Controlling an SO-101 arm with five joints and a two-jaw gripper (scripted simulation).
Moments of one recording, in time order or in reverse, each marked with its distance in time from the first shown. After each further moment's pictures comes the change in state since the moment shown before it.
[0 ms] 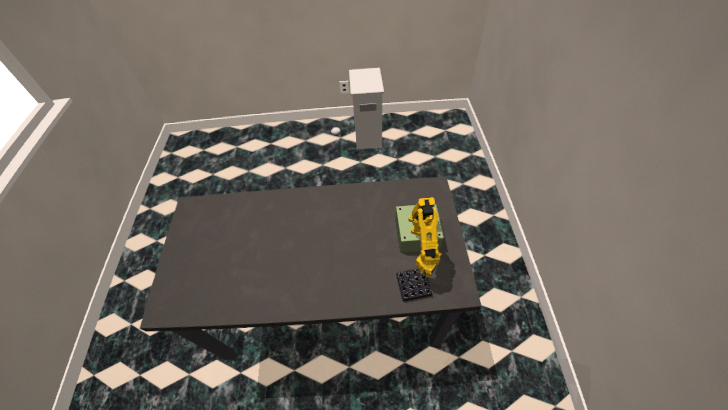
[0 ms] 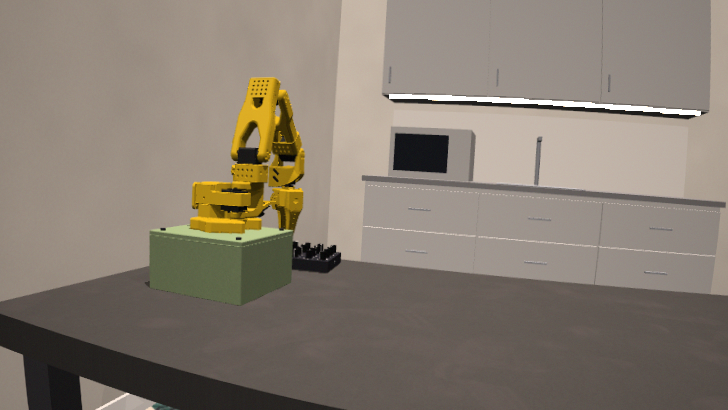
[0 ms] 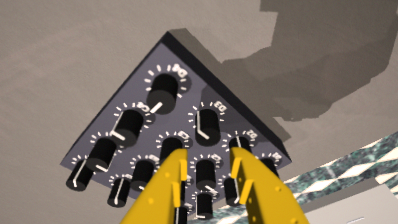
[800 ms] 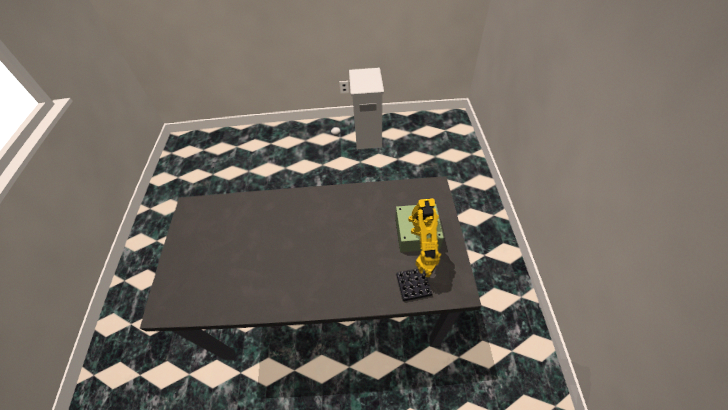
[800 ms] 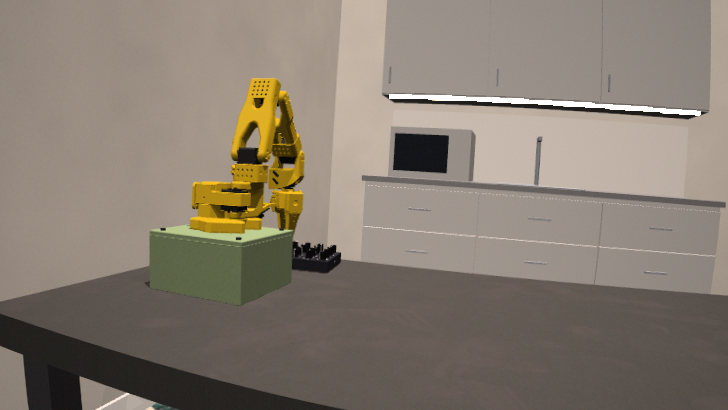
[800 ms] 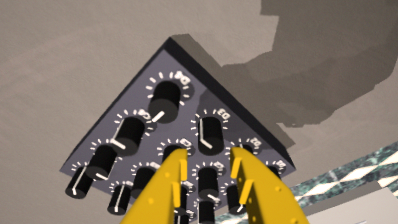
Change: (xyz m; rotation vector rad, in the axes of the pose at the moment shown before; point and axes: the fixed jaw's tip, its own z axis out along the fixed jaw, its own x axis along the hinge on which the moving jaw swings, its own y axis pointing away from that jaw) arm -0.001 0.001 0.004 -0.008 -0.008 0.000
